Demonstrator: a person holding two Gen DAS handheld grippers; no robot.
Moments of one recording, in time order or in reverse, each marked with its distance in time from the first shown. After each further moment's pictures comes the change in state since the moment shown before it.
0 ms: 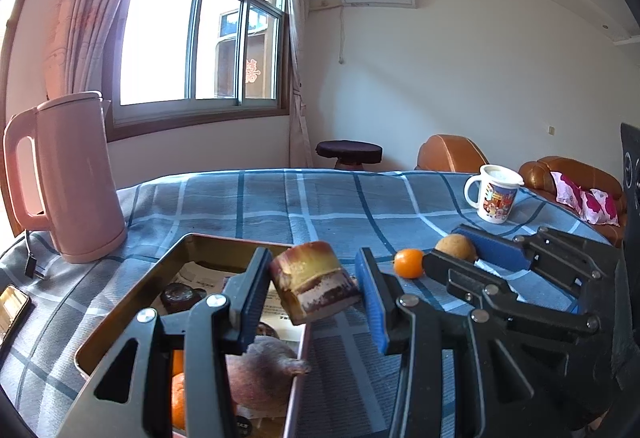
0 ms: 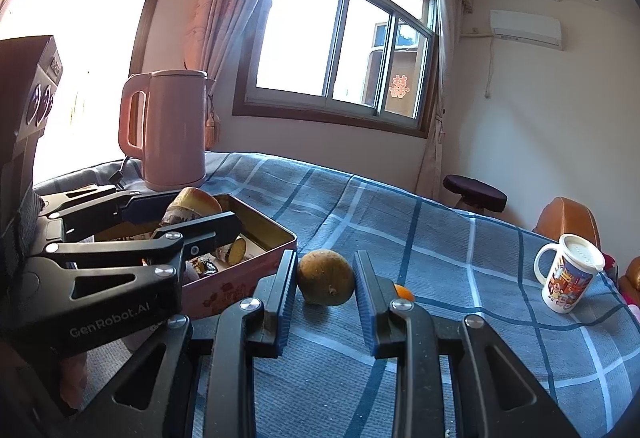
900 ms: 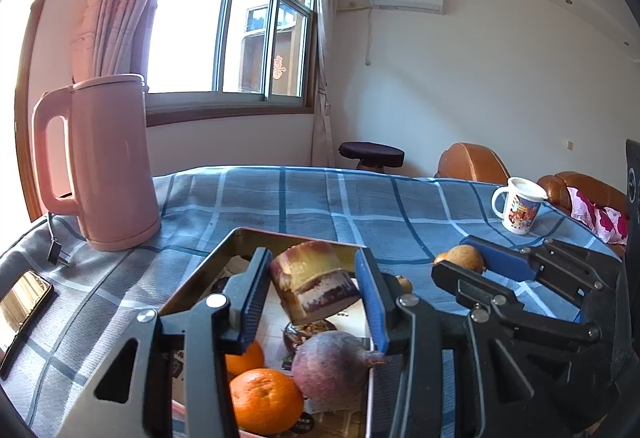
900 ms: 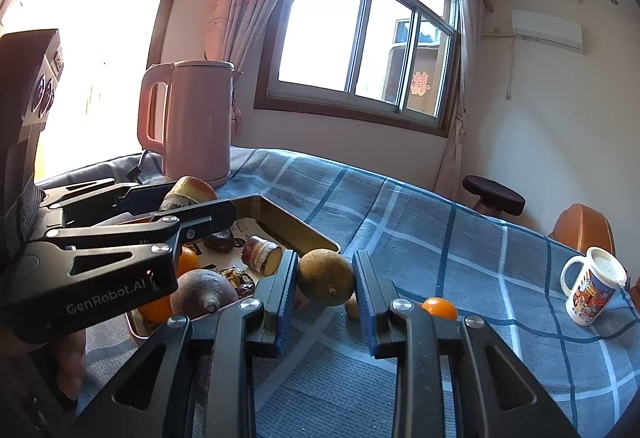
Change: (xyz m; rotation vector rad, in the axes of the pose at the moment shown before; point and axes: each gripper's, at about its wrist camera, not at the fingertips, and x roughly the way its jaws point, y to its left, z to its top) left arm -0.007 0.045 -0.001 -0.064 0.004 0.063; right arm 0.015 0.029 0.012 -0.029 0.019 0.064
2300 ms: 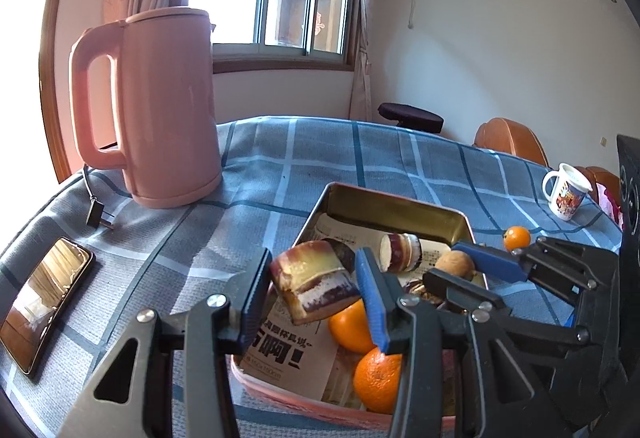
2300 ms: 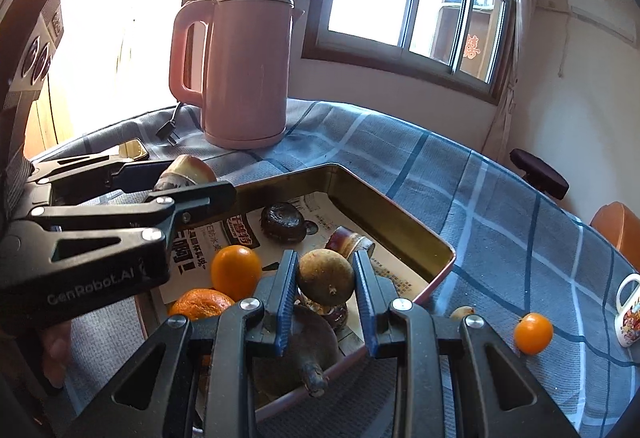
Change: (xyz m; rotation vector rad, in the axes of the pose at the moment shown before) left arm 0.017 0.073 -0.006 -0.066 0.177 0.108; right arm 0.070 0.057 0.015 -0.061 0.189 0.148
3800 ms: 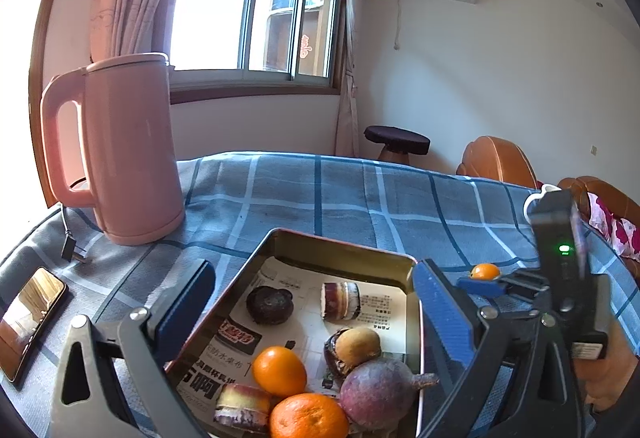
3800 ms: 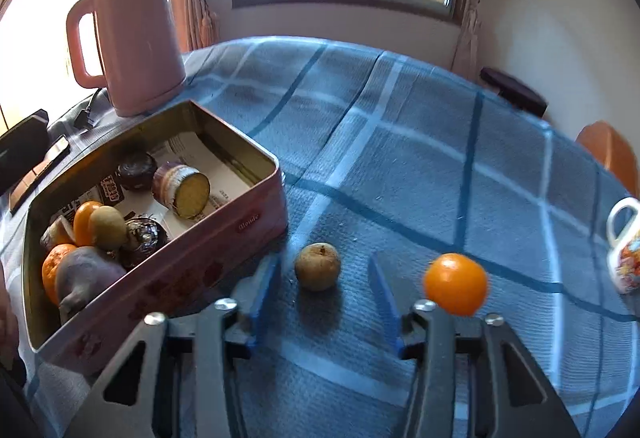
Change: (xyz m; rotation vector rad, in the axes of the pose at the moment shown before) left arm -0.001 -0.050 0.023 0.016 -0.091 -0.033; right arm 0.036 -0.116 -0.031 0.187 0.249 -0.030
